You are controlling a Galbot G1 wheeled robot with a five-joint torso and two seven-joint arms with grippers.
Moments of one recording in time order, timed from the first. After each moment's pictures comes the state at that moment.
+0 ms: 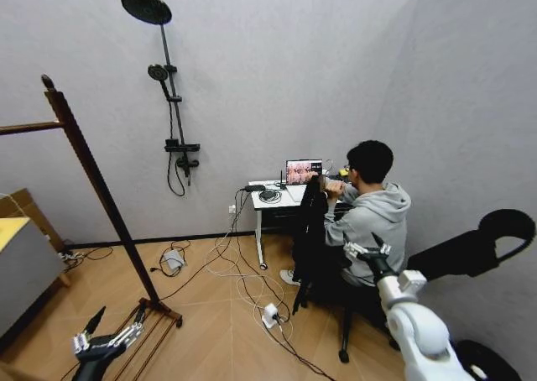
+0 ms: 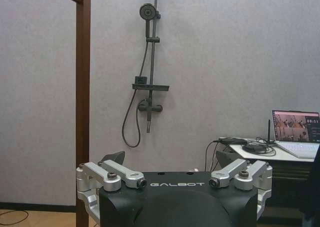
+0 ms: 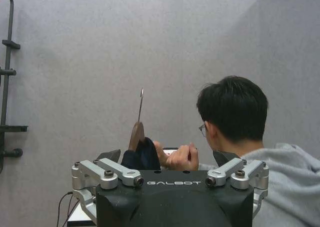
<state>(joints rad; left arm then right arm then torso) 1.83 -1.30 -0.87 -2.29 -0.49 -0.05 0.04 -0.96 1.13 0.80 1.83 0.43 -0.22 -0.08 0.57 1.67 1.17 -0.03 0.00</state>
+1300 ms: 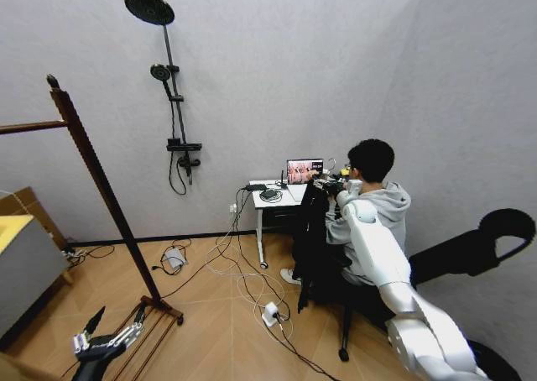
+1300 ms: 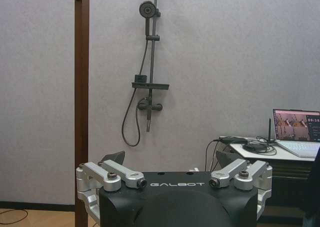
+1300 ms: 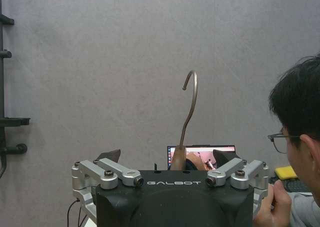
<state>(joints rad) 1.83 -1.30 -0.87 -2.29 -0.49 -0.05 0.04 -0.12 1.19 0.41 0.95 0.34 -0.19 -0.14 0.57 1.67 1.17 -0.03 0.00</state>
